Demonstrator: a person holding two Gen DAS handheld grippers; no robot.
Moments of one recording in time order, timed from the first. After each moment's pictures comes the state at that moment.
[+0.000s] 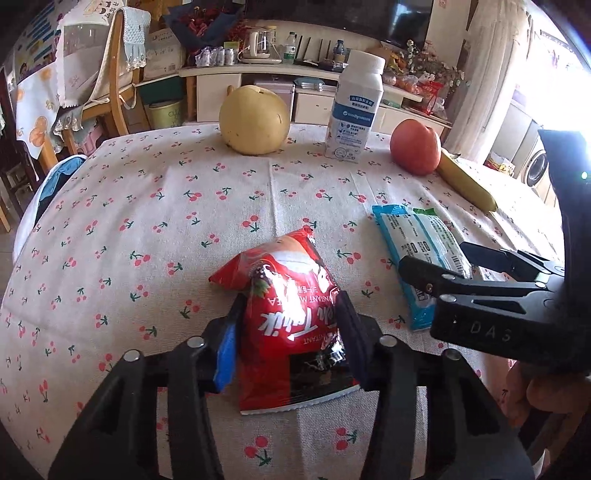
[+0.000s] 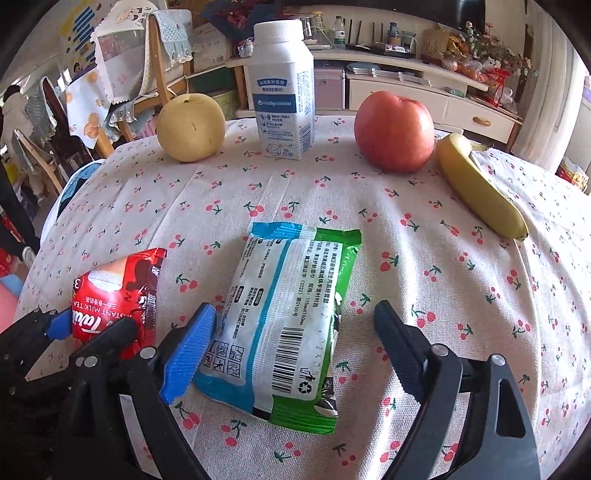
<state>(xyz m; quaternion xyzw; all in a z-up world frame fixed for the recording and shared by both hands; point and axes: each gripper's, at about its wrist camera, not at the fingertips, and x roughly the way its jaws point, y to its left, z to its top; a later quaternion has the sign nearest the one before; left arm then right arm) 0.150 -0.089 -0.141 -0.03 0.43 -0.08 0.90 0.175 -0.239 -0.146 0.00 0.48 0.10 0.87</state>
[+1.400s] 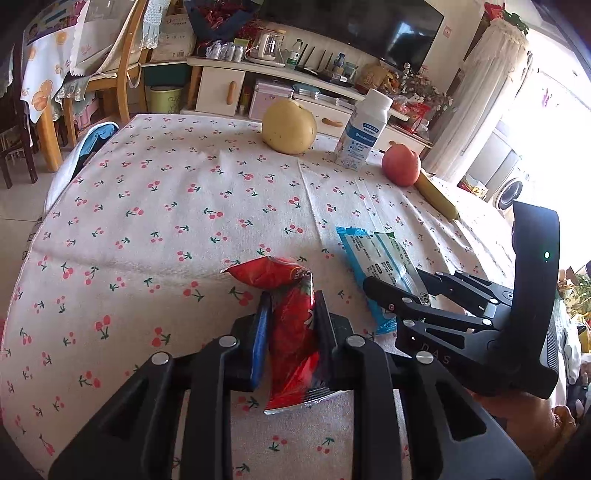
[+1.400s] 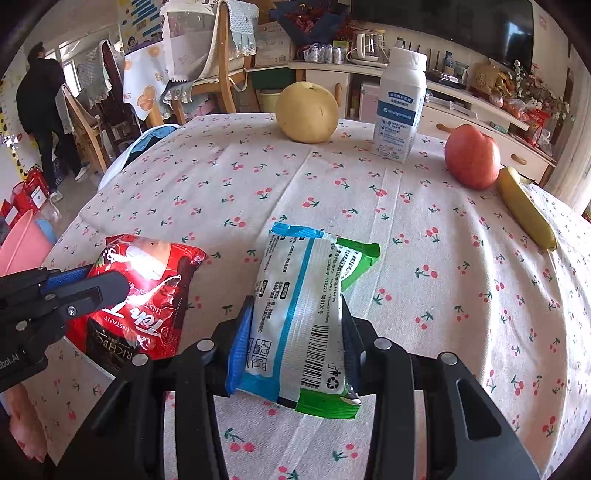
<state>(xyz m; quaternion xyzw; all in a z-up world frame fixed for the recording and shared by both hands) 0.088 -0.012 -0.113 -0.10 0.43 -0.12 0.89 0.111 -0.164 -0.135 -0.04 0.45 0.17 0.87</state>
